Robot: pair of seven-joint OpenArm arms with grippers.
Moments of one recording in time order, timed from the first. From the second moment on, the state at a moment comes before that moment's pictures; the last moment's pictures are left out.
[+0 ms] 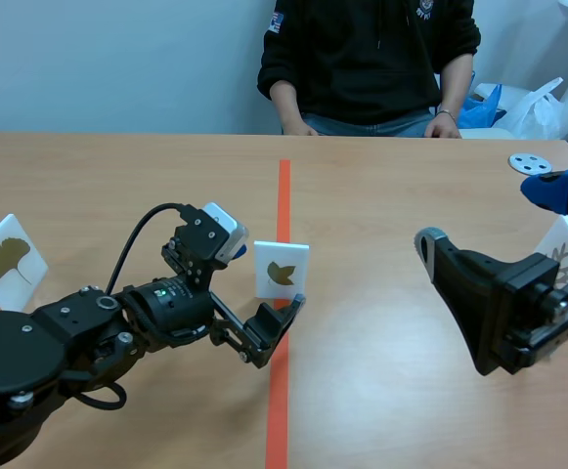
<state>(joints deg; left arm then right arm) -13.1 -15.7 38.4 54.2 -8.2 -17.5 -20.3 -42.8 24.6 13.0 122.1 19.0 26.5 2.4</state>
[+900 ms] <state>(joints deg) -15.8 -11.6 41.8 48.7 -10.1 -18.3 -22.8 -42.8 24.6 13.0 122.1 19.0 26.5 2.4</state>
